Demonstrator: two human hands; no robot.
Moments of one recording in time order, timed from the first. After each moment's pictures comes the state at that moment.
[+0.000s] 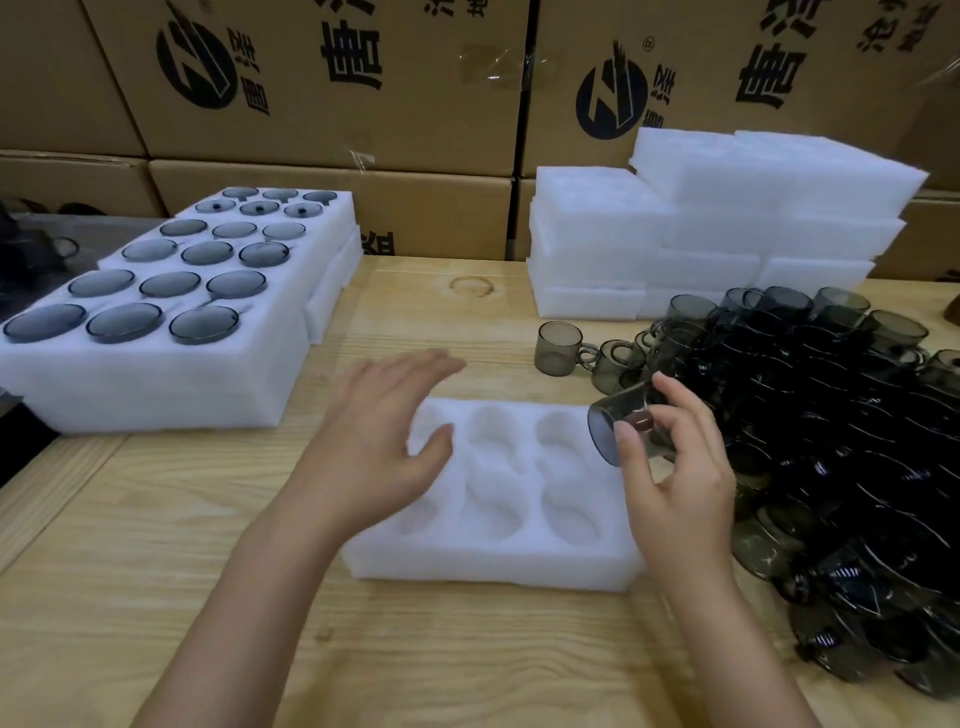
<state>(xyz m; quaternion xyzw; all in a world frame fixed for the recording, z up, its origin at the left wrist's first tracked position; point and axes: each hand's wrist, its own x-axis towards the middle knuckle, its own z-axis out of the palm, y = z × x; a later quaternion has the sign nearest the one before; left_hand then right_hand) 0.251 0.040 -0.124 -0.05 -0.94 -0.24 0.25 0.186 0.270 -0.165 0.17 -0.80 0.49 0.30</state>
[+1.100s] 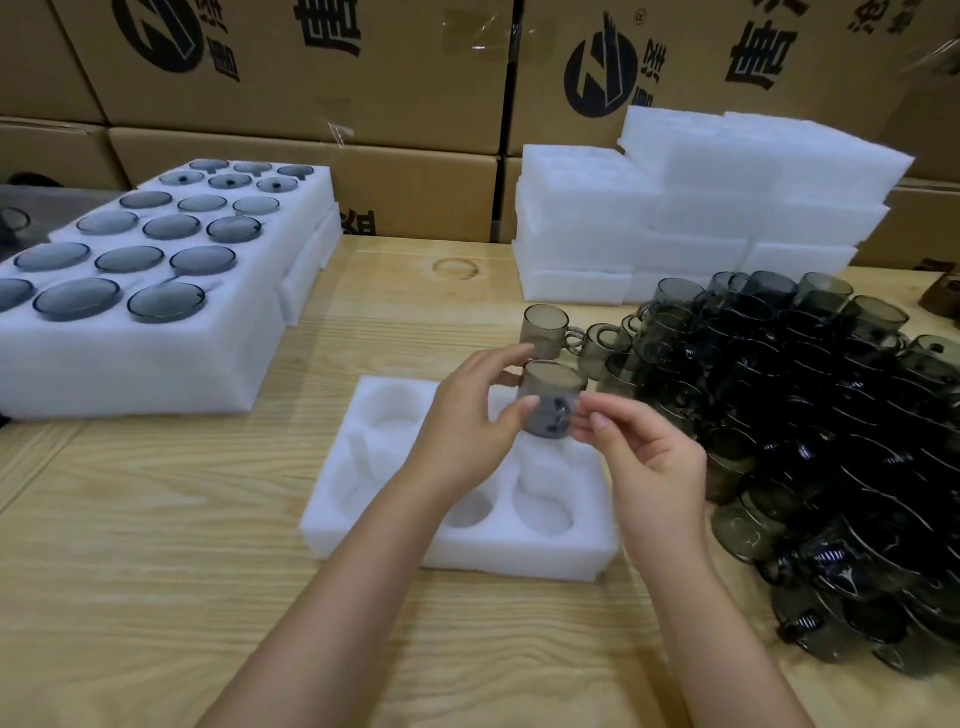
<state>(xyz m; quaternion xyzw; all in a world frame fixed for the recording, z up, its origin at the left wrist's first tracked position) 0.195 0.105 -0.155 -0.05 -0.83 -0.52 0.21 0.188 0.258 -0.164 0.15 -0.66 0.73 0.11</state>
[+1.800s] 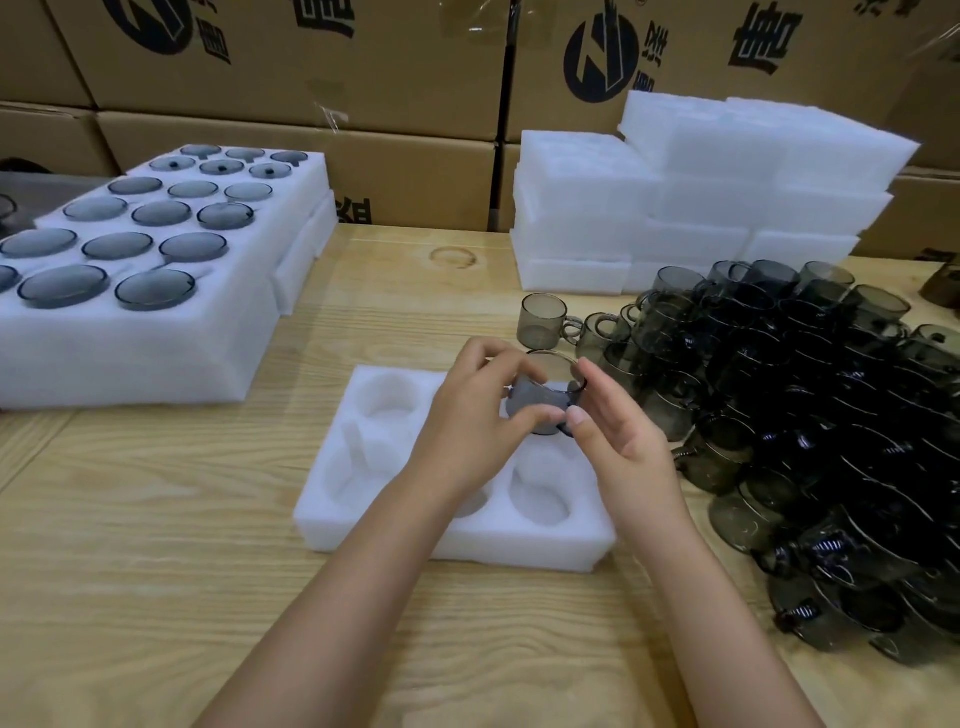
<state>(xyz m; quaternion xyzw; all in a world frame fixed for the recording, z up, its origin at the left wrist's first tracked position) 0.194 0.114 -0.159 -0.03 -0.85 -0.48 0.23 0.177 0.263 -0.176 0.17 -0.72 0.67 0.00</state>
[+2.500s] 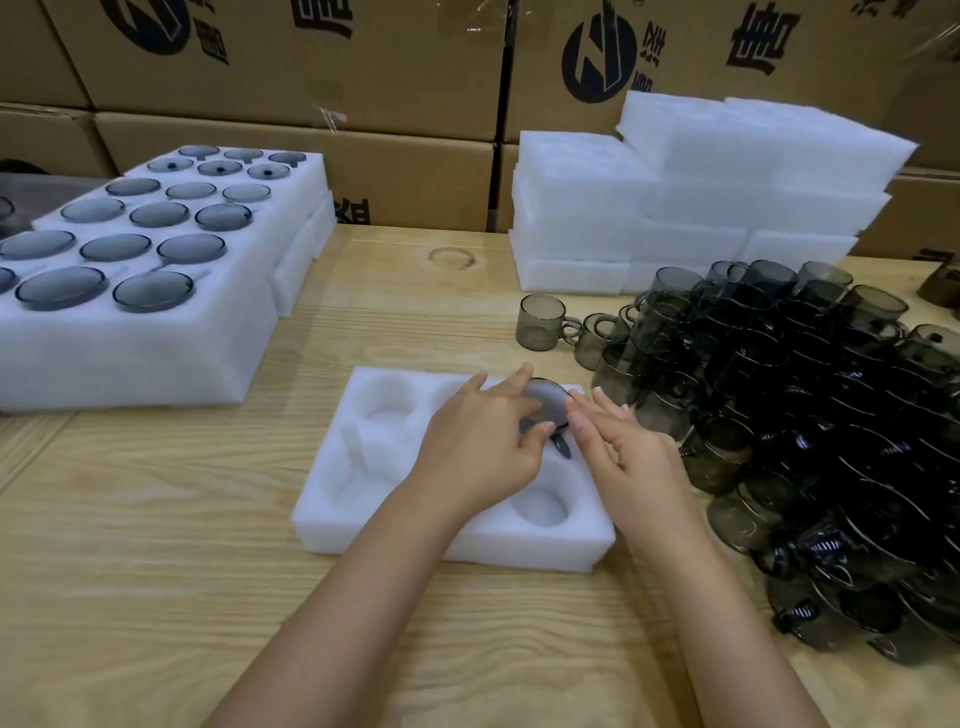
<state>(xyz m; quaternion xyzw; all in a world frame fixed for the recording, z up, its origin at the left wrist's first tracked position) 0.198 0.119 -0.163 -0.03 -0.96 -0.24 0.11 0.171 0.274 -0.178 0.23 -0.88 0.41 0.09</state>
